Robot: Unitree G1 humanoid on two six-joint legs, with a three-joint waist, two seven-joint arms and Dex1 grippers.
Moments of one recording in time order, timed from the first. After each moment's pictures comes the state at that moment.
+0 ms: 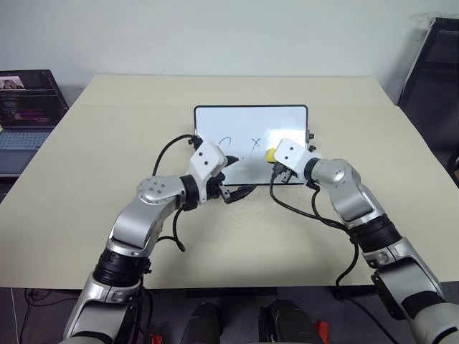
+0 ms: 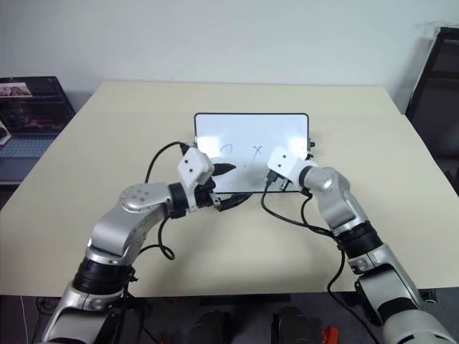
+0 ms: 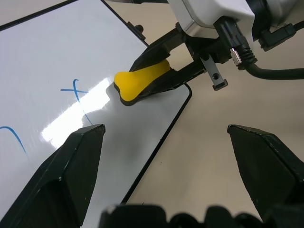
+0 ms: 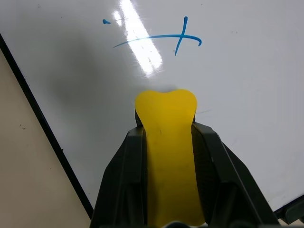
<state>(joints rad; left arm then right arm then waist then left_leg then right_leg) -0.48 0.49 -0.14 -0.22 -0.27 0.56 -0.75 -0.74 -0.40 0.33 0.17 -0.29 0.41 0.60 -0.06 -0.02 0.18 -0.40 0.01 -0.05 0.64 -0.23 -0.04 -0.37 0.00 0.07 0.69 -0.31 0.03</state>
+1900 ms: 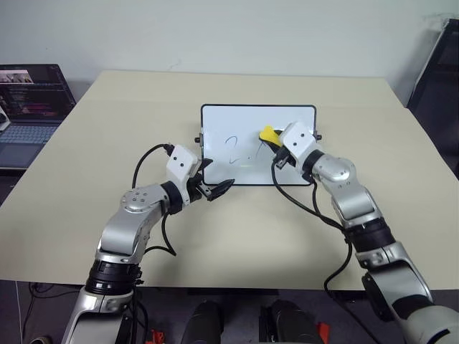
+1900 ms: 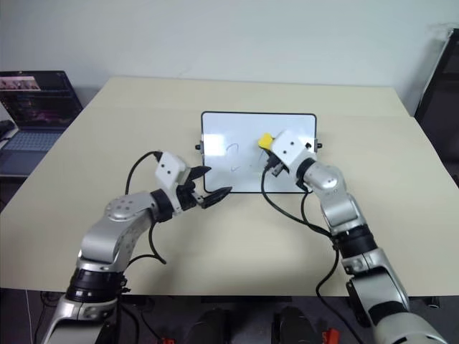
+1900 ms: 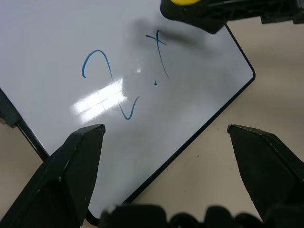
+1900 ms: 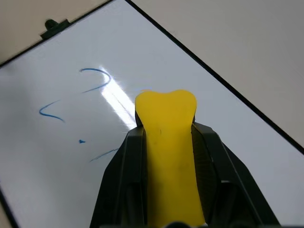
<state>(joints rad) -0.42 0.48 -0.04 -0.11 -0.29 0.51 -0.69 -0.77 -0.32 0.21 0.28 -0.14 0.14 0.47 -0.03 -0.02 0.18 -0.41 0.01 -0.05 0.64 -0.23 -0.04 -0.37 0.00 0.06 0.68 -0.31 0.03</state>
